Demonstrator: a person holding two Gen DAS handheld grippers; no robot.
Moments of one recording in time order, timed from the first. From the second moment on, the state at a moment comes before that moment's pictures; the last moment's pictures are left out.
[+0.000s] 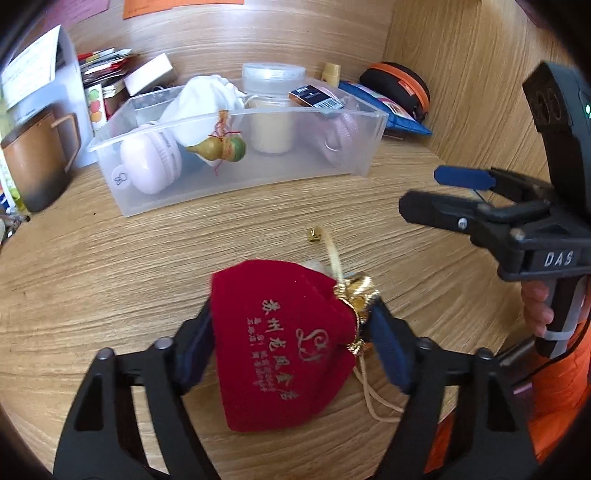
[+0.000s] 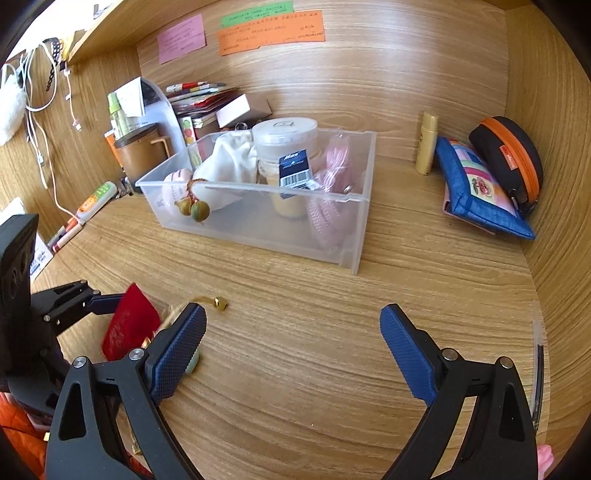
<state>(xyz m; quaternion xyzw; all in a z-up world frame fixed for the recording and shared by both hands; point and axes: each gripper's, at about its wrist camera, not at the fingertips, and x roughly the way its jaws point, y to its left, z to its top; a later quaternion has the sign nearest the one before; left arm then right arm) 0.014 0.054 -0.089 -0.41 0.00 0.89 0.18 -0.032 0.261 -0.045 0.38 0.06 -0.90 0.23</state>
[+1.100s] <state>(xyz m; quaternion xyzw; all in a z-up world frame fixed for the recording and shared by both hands) 0.038 -0.024 -0.082 -0.37 -0.09 0.91 0.13 0.003 0.156 -0.080 0.39 0.16 -0.84 0.34</state>
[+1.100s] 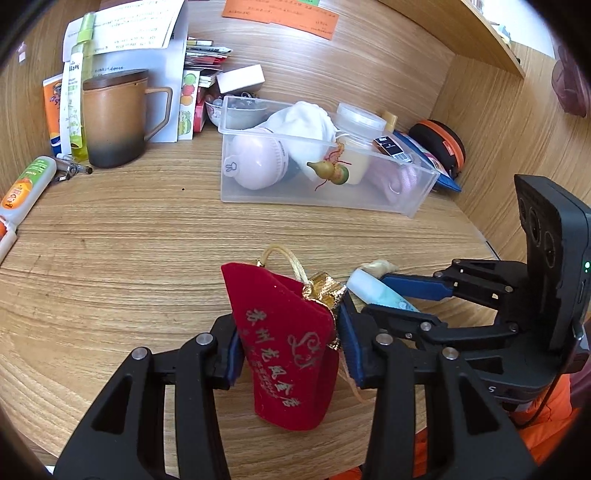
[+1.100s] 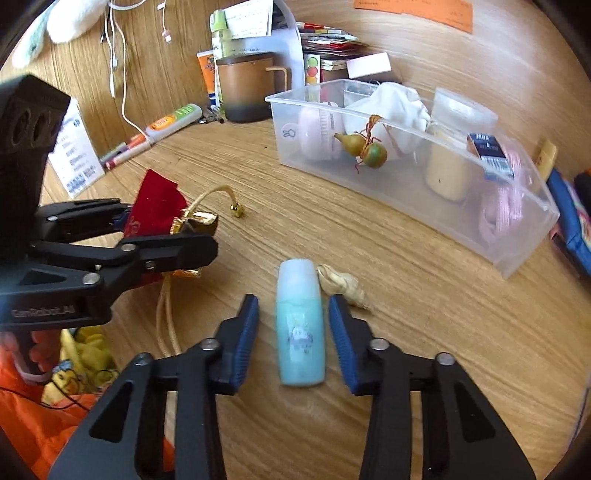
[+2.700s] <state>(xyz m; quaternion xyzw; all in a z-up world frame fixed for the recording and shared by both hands) -0.063 -0.025 0.060 -0.34 -0.04 0.92 0.19 -0.070 0.203 0.056 0.28 0.10 -0.91 0.30</state>
